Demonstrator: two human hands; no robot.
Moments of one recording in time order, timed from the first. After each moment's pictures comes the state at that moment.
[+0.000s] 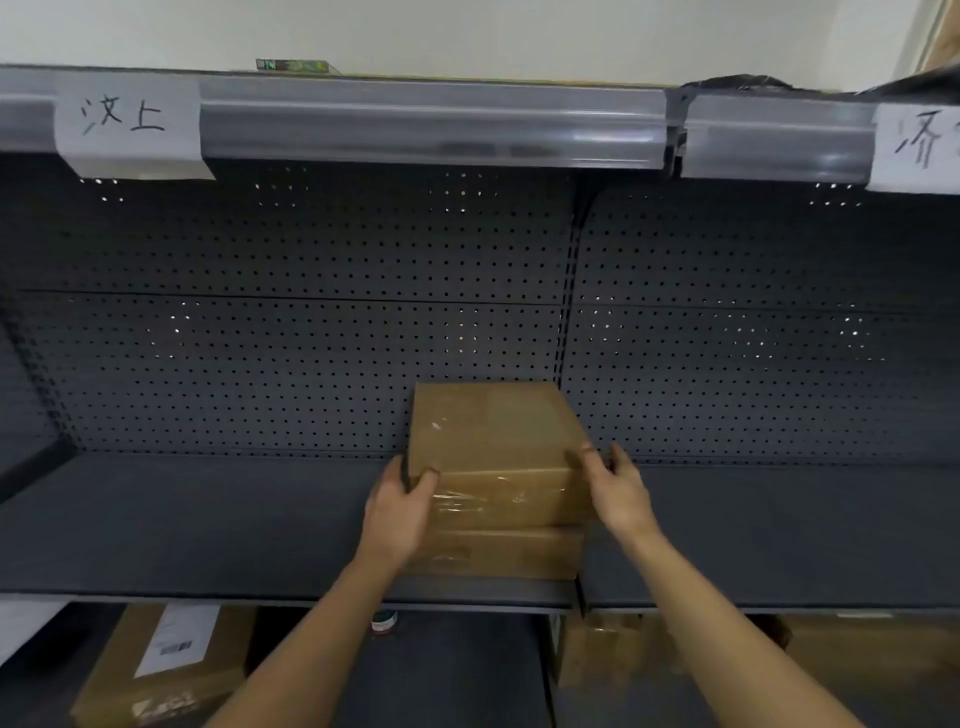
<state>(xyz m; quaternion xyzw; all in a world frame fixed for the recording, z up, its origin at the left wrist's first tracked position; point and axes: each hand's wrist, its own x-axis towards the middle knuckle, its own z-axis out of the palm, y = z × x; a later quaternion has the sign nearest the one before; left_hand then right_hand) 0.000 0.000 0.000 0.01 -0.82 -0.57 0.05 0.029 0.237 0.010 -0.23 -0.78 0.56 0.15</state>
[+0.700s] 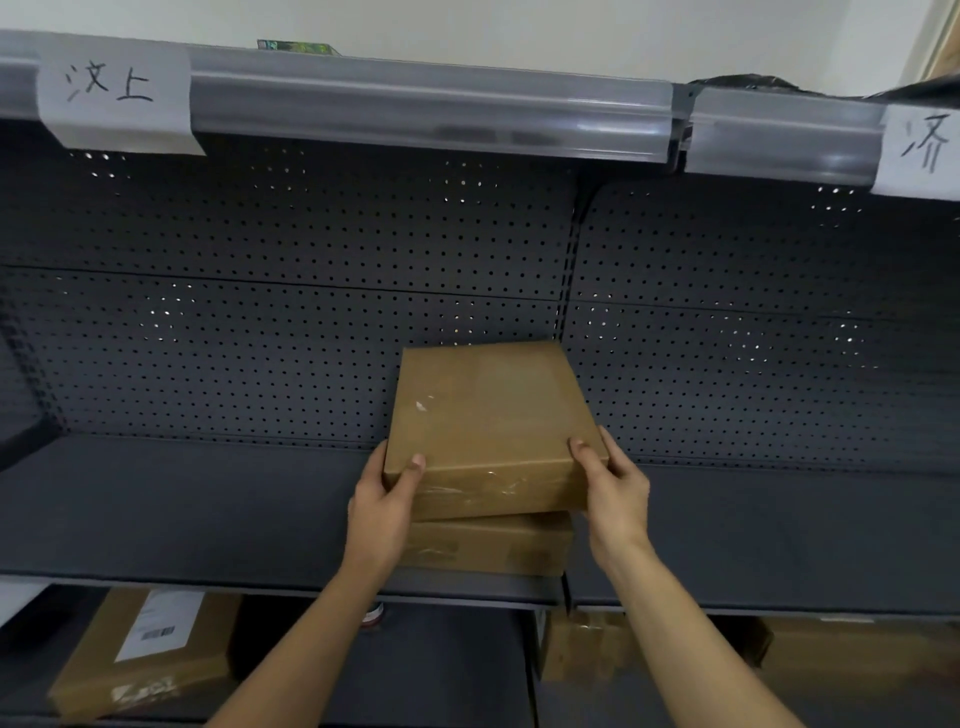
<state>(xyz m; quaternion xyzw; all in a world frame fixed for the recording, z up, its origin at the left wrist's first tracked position) 0.011 -0.001 -0.009 -0.02 -0.73 -0.67 0.10 0.047 0.220 0.014 -0.19 -0.57 0.76 0.24</state>
